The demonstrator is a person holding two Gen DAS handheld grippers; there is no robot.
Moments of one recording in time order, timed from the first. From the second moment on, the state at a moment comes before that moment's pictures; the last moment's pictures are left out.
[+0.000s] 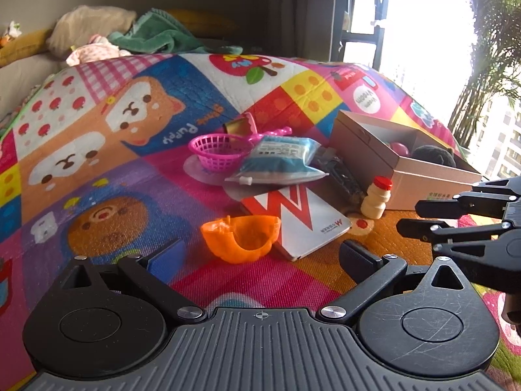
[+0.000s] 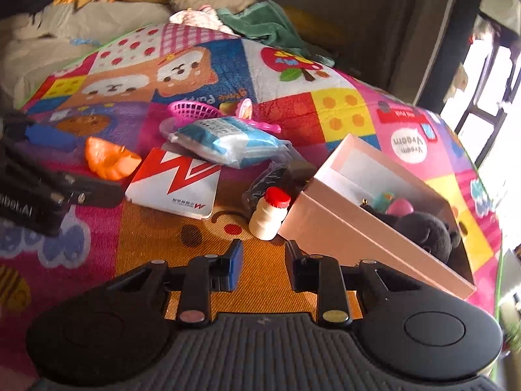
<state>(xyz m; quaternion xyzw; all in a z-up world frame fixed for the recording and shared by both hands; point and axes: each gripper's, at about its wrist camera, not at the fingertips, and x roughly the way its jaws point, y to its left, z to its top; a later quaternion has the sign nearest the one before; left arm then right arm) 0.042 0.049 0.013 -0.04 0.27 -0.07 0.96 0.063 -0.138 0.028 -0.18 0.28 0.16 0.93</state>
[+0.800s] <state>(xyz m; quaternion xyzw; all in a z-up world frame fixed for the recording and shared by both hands) 0.049 0.055 0.010 -0.06 0.29 -0.05 0.95 0.013 -0.240 0.019 -0.07 0.30 0.03 0.95</state>
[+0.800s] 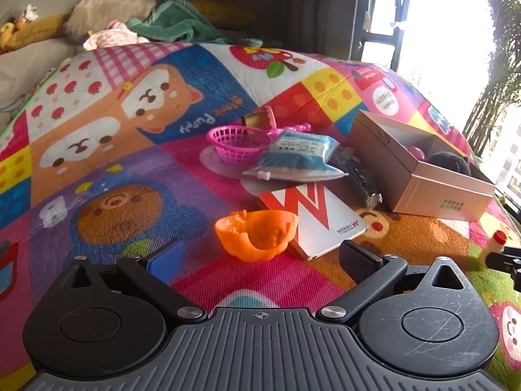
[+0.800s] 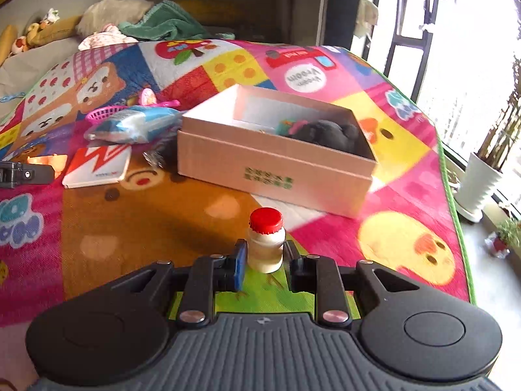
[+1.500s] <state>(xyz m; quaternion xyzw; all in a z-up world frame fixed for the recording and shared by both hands) 0.084 0.039 0.015 0.02 0.31 -0.01 0.95 -0.036 -0.244 -0.006 0.00 0.29 0.06 0.96</state>
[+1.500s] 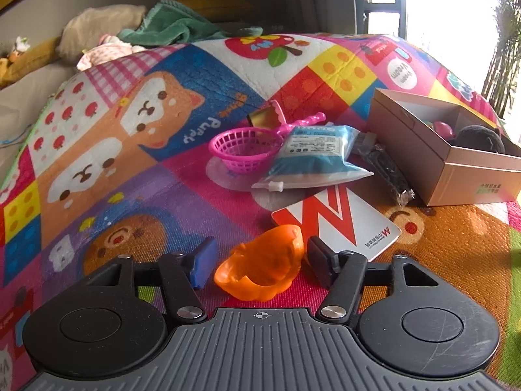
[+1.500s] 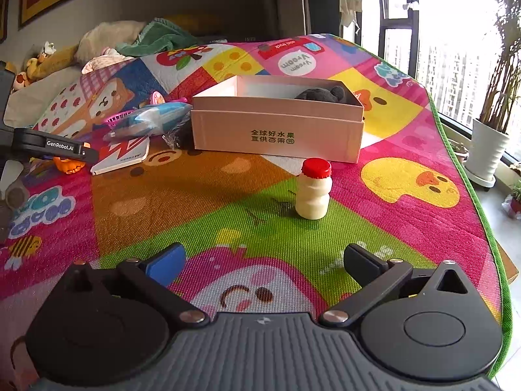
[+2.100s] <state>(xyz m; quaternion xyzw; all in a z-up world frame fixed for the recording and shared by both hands) 0.024 -0.050 0.020 0.05 0.32 -0.24 0.91 -0.039 -0.246 -0.009 0.00 0.28 0.06 0.96</state>
